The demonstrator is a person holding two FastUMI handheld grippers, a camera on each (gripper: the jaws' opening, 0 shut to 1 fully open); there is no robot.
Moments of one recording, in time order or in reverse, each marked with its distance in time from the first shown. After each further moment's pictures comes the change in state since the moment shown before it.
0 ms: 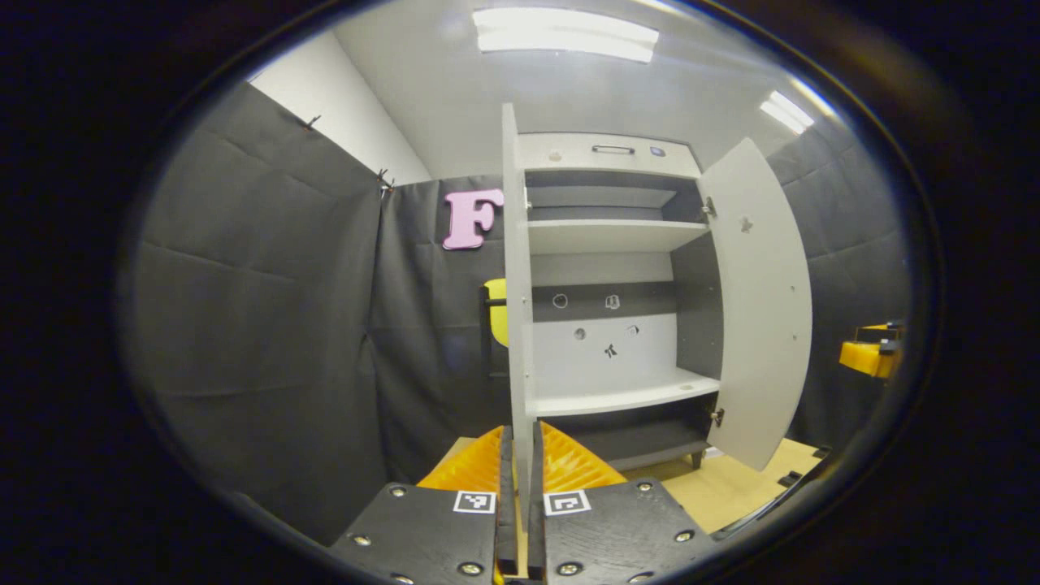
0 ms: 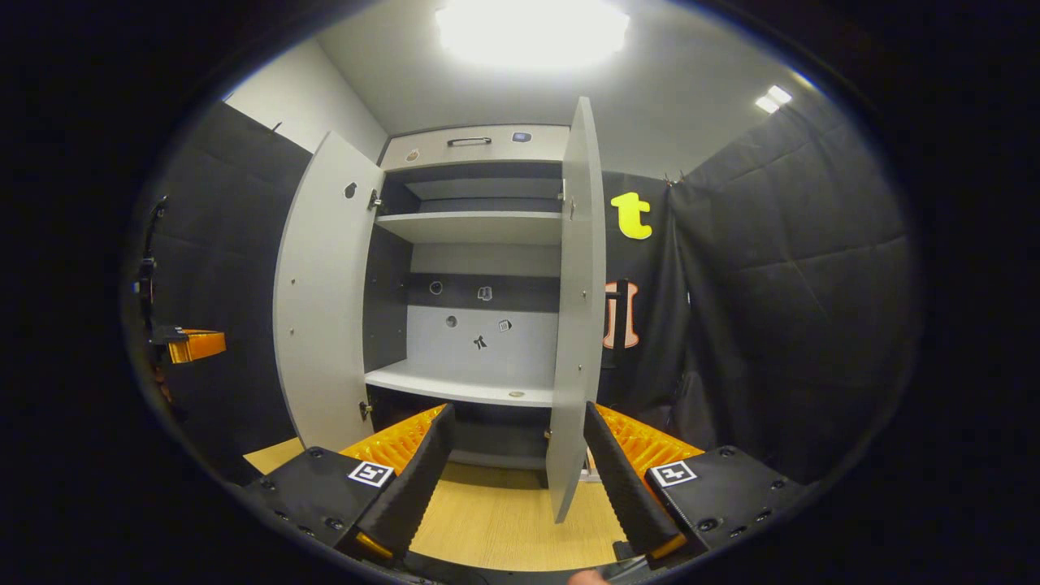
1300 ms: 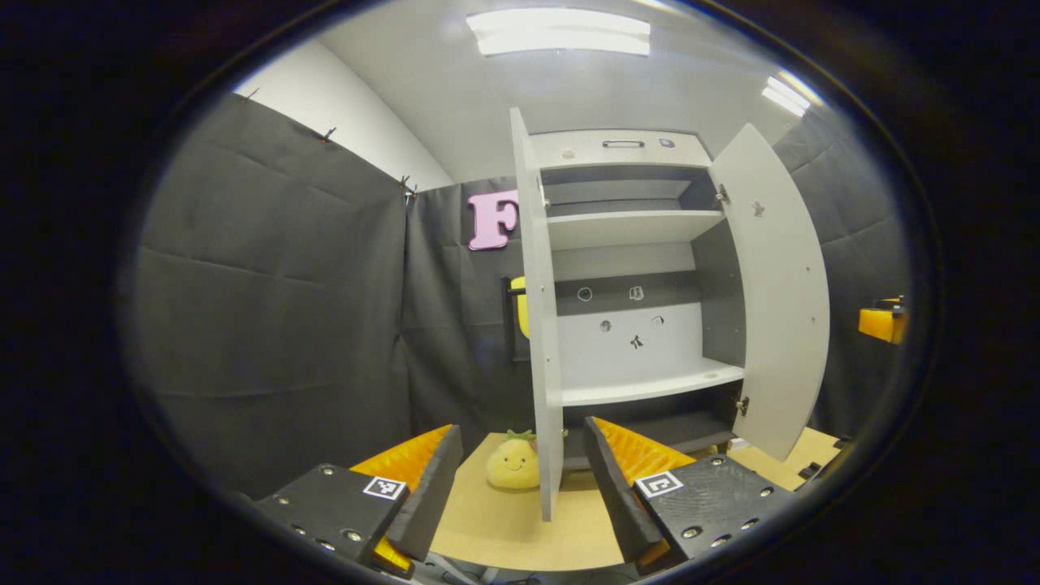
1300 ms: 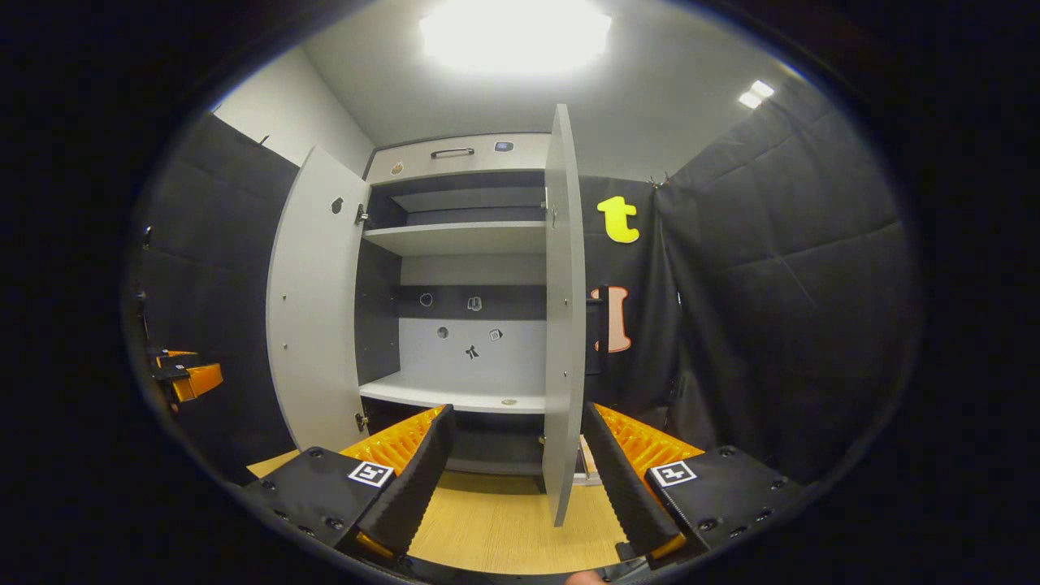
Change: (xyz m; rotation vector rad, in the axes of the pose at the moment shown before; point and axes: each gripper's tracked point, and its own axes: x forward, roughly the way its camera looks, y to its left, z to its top) left arm 0.003 0.020 -0.007 0.048 0.009 0.118; right arm 0.001 -0.012 0.007 0.039 -0.033 -0.028
